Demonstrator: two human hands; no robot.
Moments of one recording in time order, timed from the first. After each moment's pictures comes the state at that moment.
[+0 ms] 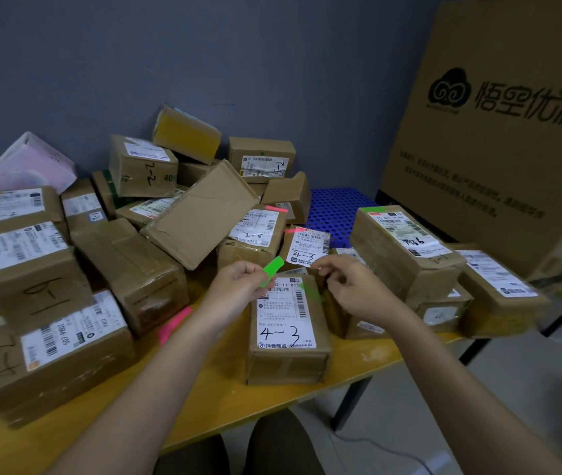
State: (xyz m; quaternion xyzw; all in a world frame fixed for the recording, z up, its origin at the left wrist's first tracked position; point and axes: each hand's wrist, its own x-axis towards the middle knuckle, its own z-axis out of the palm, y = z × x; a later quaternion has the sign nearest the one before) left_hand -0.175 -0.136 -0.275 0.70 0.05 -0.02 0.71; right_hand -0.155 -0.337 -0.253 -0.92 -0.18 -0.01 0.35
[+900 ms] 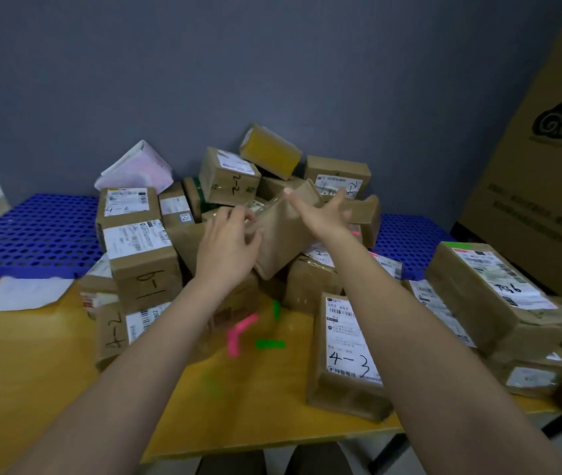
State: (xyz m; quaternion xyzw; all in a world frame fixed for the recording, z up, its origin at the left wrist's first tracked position) left_hand -0.164 -0.029 -0.236 0.90 0.09 0.32 0.28; right_hand -0.078 -0.161 -0.189 -0.87 0.00 0.02 0.50
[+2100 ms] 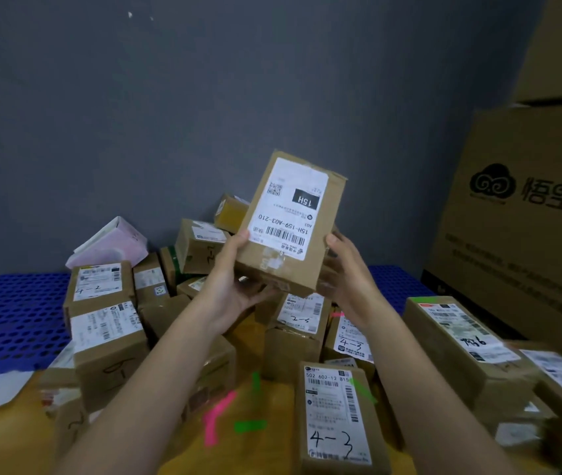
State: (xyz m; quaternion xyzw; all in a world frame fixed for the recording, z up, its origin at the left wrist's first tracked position) left_hand -0.150 -0.059 -0.165 0.48 0.00 0.06 0.87; right_hand -0.093 -0.234 -0.165 -0.63 -0.14 0.05 0.76
